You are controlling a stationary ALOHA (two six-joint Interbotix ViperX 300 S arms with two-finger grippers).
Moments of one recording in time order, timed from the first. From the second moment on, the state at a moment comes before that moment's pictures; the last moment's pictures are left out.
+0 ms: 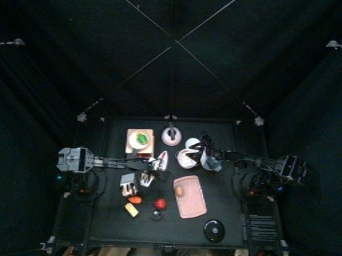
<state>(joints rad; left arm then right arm) 0.10 0.12 0.42 0.02 0.91 0.44 -0.55 -0.26 0.97 -0.67 -0.41 0.89</state>
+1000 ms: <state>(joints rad) 0.07 0.15 0.20 -0.20 0.69 0.44 -0.55 -0.31 1.03 -0.68 -0.38 0.89</state>
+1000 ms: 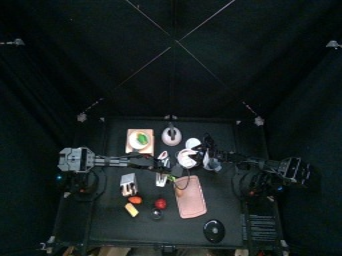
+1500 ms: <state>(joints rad) -0.02 0.36 -0.02 -0.22 0.63 0.45 -0.56 -0.46 1.10 -0.67 -0.31 0.89</state>
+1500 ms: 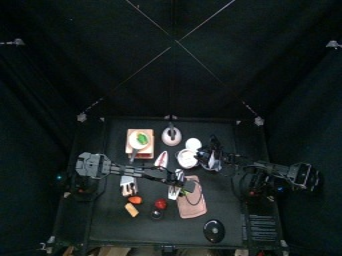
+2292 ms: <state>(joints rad) -0.02 0.45 -0.08 -0.29 0.50 0.45 -0.56 -0.50 1.12 -0.67 -0.31 0.89</state>
